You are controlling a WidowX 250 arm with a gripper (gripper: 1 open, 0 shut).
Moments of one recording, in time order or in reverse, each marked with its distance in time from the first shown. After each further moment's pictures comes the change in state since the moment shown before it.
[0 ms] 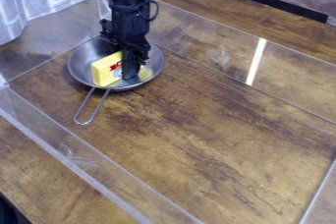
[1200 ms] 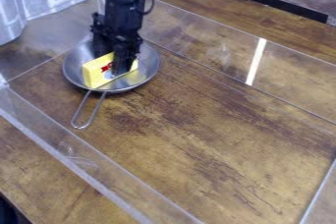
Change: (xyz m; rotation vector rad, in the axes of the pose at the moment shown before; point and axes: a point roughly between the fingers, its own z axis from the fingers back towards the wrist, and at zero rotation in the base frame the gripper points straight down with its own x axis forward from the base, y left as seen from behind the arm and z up) arm -0.012 0.004 0.017 -0.008 0.110 0.007
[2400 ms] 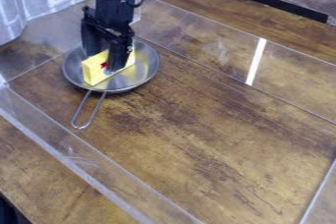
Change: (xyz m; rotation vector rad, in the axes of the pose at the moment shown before) arm -0.006 0.012 0.003 -0.004 0.009 0.042
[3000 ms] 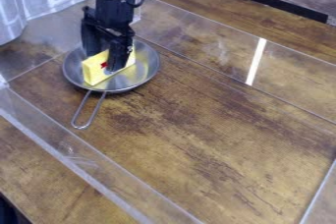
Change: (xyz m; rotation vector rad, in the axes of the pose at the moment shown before) arm 0.001 0.001 0.000 0.000 -0.008 -0.002
